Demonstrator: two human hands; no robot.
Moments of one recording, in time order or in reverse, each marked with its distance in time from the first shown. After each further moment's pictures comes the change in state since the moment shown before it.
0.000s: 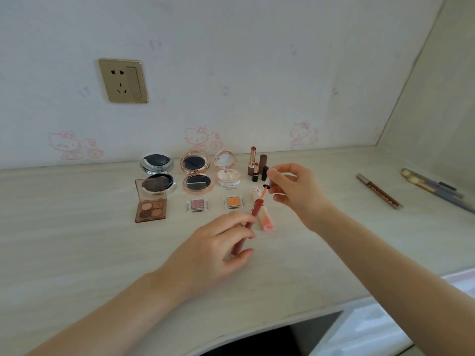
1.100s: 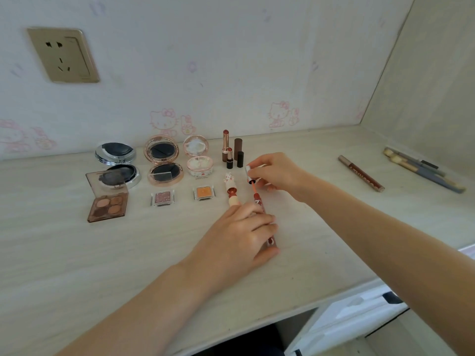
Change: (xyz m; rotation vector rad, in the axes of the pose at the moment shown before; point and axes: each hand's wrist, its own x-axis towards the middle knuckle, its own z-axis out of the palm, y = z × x) left_hand 0.051 0.022 0.066 0.257 -0.133 0.109; right_hand 0.056 0.020 -0.036 -0.473 -0.188 0.126
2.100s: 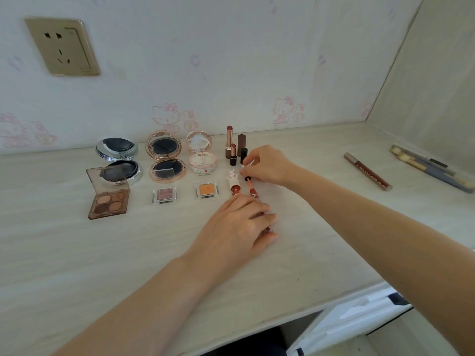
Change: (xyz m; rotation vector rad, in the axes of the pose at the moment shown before) left_hand 0.002 -0.011 0.006 -0.044 -0.029 -0.152; right_hand 0.024 -0.010 0.016 -0.421 0.048 -0.127
